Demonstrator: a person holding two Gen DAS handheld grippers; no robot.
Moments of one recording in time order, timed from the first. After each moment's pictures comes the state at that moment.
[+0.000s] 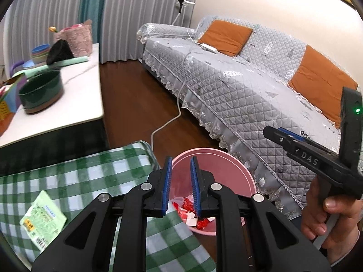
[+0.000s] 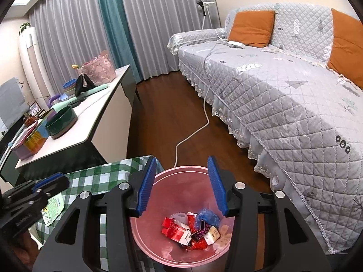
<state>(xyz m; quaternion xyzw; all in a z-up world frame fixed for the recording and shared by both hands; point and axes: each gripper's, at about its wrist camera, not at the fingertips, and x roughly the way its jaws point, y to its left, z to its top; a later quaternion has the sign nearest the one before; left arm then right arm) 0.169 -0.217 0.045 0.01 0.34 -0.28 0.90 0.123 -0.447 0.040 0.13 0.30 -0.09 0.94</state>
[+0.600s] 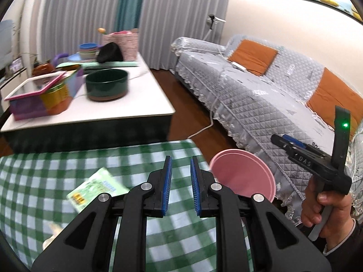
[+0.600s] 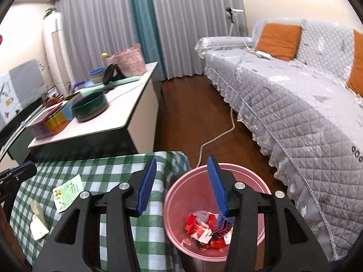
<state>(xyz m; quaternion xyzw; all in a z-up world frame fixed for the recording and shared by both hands) 0.123 -0.091 0.065 -0.02 0.32 -0.20 0.93 0.117 -0.363 0.048 0.08 0.29 -0.03 0.95</state>
